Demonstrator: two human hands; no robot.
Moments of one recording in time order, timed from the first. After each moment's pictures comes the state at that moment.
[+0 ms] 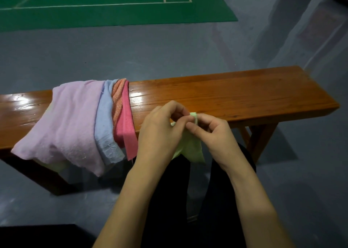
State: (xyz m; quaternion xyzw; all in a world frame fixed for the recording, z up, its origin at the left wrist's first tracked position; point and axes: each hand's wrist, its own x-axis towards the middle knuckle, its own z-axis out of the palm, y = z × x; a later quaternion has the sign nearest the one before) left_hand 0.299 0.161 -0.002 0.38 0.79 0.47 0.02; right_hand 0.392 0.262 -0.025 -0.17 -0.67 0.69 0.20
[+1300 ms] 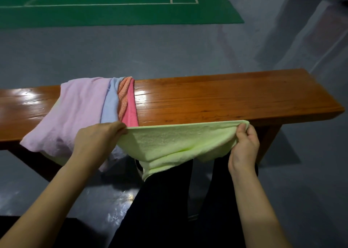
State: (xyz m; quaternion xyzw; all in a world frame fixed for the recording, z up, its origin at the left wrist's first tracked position) left_hand 0.203 0.056 -0.047 0.46 0.87 0.09 -0.17; right_hand 0.405 0.291 -0.094 -0.42 -0.42 0.66 0.46
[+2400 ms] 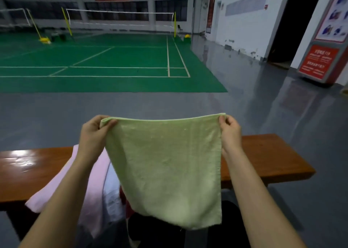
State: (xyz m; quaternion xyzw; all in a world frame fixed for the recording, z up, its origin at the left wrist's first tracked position) left_hand 0.138 0.099 0.069 0.29 0.73 0.61 -0.09; right_hand 0.330 0.374 0.049 -0.33 -0.57 0.61 0.45
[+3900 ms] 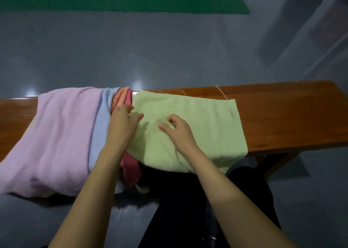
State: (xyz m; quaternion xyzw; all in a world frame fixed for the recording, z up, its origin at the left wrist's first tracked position) left_hand 0.082 0.186 -0.105 0.19 0.91 0.36 0.07; right_hand 0.194 0.301 -0.133 -0.31 -0.76 0.56 0.12
